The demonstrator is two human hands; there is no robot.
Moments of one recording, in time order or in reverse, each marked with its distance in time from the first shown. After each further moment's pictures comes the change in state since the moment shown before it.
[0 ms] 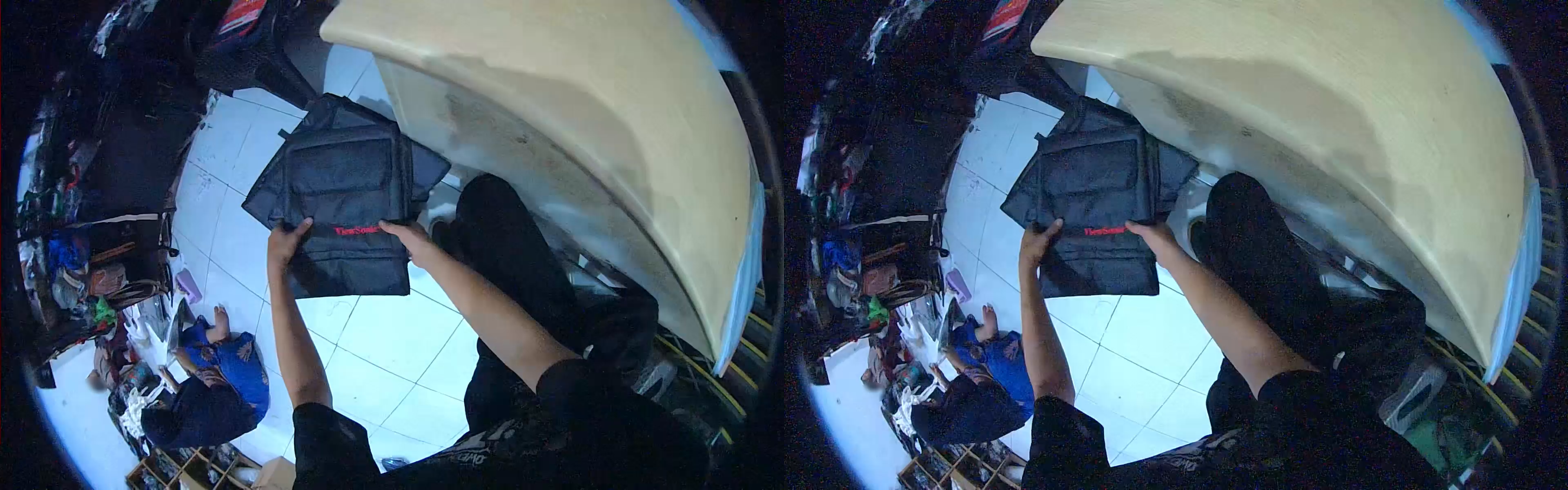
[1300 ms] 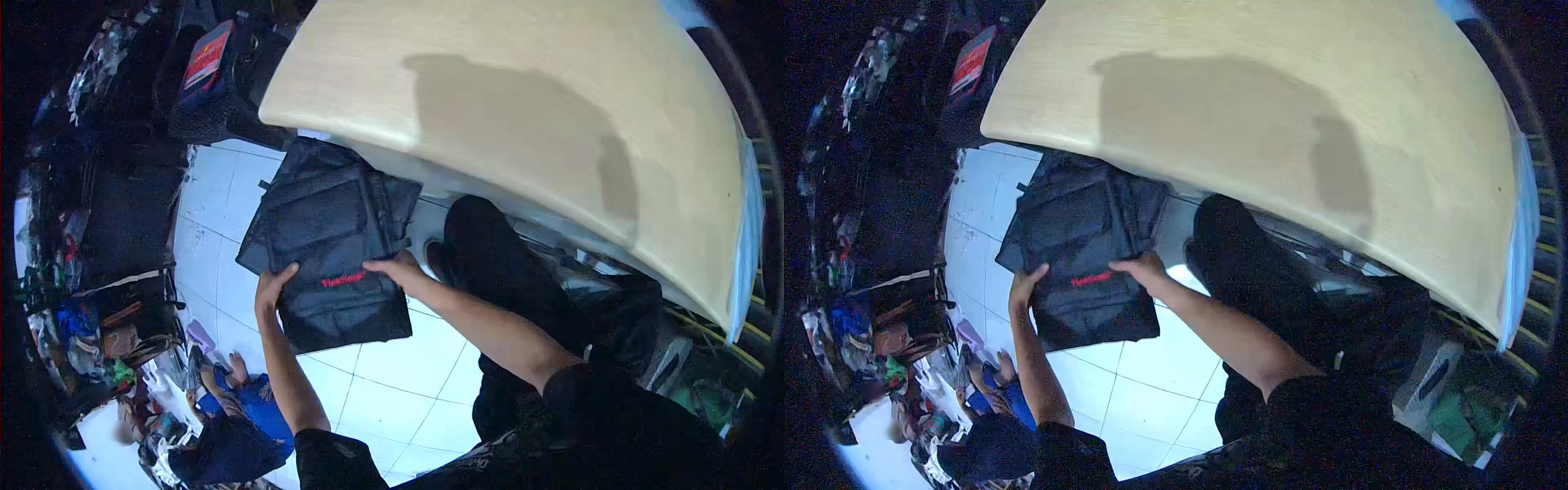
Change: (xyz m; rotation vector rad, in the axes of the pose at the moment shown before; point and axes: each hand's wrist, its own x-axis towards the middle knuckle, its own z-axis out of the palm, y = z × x) left_hand 0.017 0.020 -0.020 -0.305 -0.245 -0.022; right_hand 0.003 -0.013 0.005 -0.105 0.007 -0.133
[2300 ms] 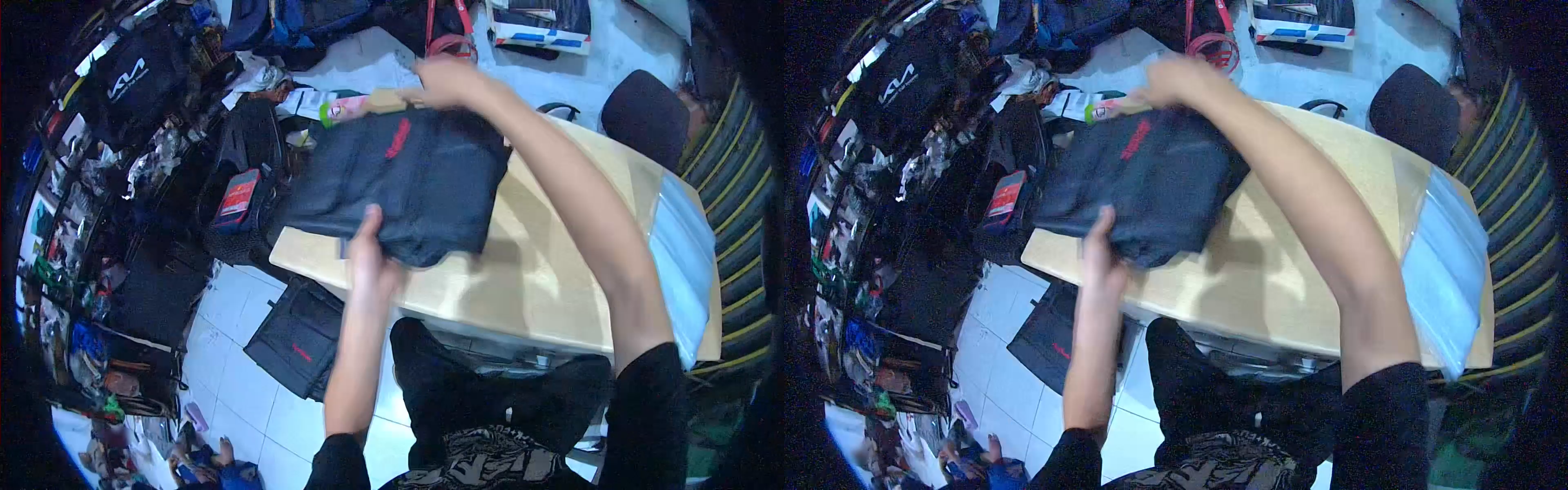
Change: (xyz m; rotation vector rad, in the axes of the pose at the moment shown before) left_hand -0.202 0.391 0.359 -1.100 -0.333 0.333; right_hand -0.306 -0.557 -0.151 -1.749 0.715 -1.034
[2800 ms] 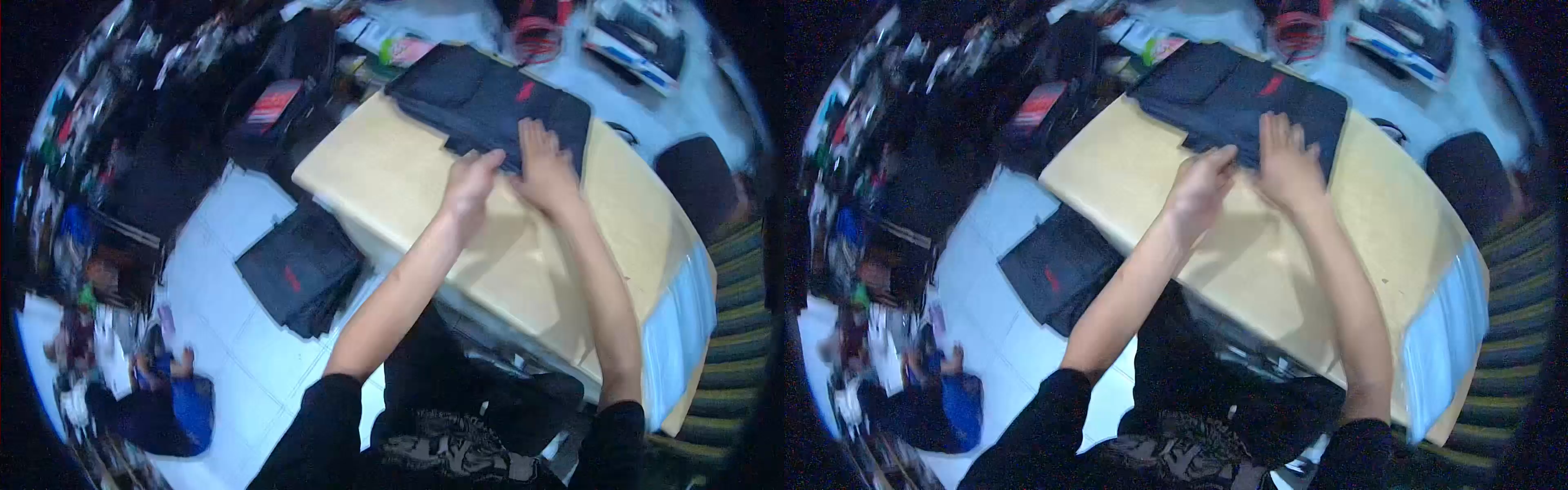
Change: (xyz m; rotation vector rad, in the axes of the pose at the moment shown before) left_hand 0.050 -0.051 0.016 0.203 -0.141 -0.020; right_hand -0.121 0.002 0.116 -0.206 -0.070 0.038
